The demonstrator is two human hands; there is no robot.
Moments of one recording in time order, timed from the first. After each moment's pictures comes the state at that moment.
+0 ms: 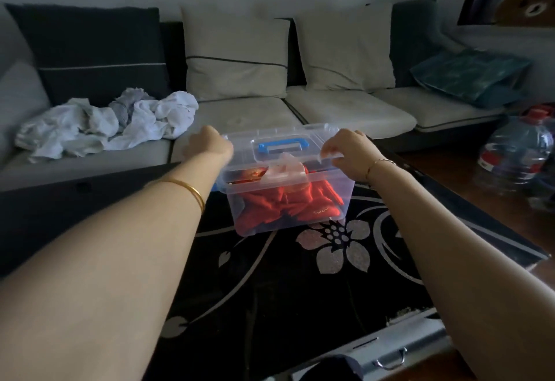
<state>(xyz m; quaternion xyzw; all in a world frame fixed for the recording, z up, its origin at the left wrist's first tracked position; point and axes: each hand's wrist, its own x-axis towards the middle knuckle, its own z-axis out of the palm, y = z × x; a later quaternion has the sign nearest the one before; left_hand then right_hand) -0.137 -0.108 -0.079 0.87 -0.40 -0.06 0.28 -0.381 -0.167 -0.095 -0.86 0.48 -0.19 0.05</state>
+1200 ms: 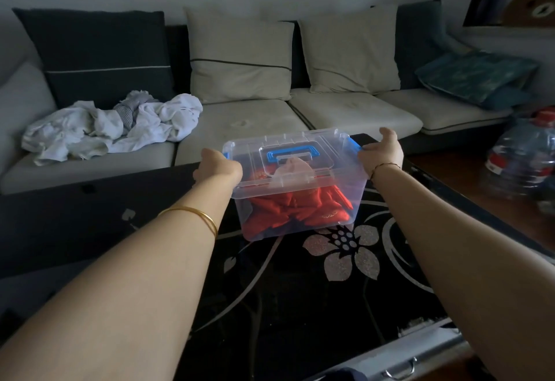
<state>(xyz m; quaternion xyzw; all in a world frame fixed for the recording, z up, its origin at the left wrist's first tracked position) -0.145 -0.101 -0.111 0.86 -0.30 -0.15 0.39 -0.385 -0.197 -0.115 -0.54 0.64 -0.46 0.30</state>
